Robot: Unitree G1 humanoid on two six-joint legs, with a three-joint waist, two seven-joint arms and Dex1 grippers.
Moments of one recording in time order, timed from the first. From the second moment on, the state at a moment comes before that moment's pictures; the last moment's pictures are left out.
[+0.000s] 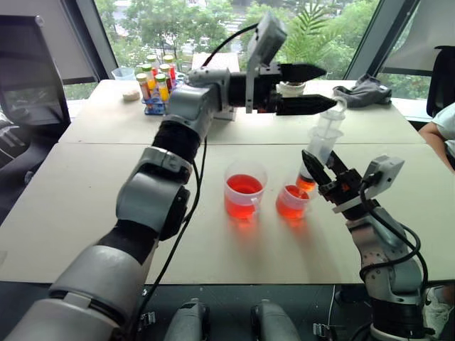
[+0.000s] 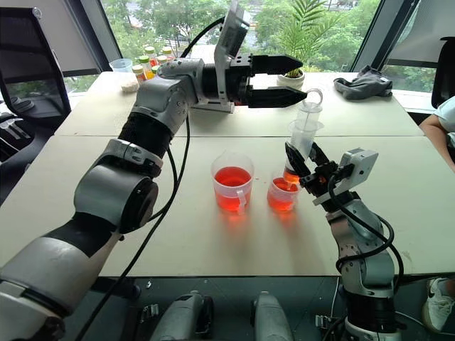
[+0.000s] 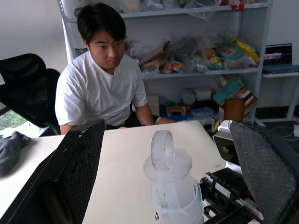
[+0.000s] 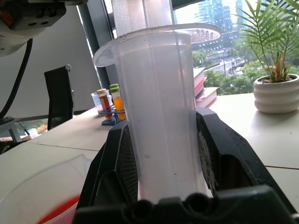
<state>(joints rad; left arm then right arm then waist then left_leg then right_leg) -1.53 0.07 -0.04 0.98 -0.35 0.20 -1.28 -0.14 -0.33 -0.21 -0.35 0.49 0.18 0.47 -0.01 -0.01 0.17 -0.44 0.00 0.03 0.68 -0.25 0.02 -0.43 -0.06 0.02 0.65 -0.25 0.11</state>
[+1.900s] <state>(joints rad) -1.42 0.00 -0.02 0.94 -0.26 0.18 -1.36 -0.17 -0.49 -0.21 -0.50 0.59 0.42 0.39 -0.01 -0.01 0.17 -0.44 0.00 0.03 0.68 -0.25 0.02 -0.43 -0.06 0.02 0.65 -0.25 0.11</state>
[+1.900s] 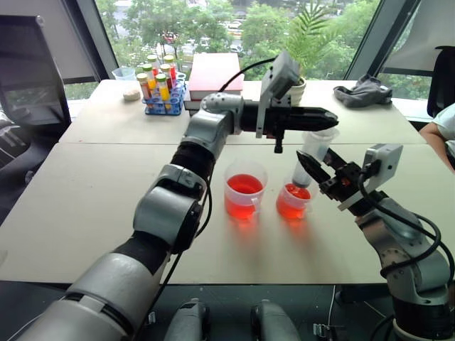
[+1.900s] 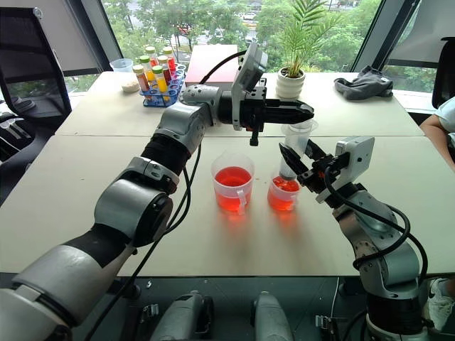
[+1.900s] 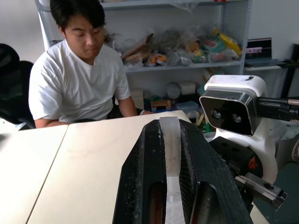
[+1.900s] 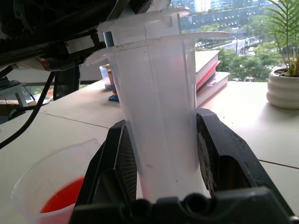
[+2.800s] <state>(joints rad) -1.22 0.36 0.01 0.55 -0.36 0.50 -1.36 -0.19 -0.46 -0.22 -0.53 0.60 0.41 0.41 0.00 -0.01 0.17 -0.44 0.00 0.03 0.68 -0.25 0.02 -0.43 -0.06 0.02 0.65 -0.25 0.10</state>
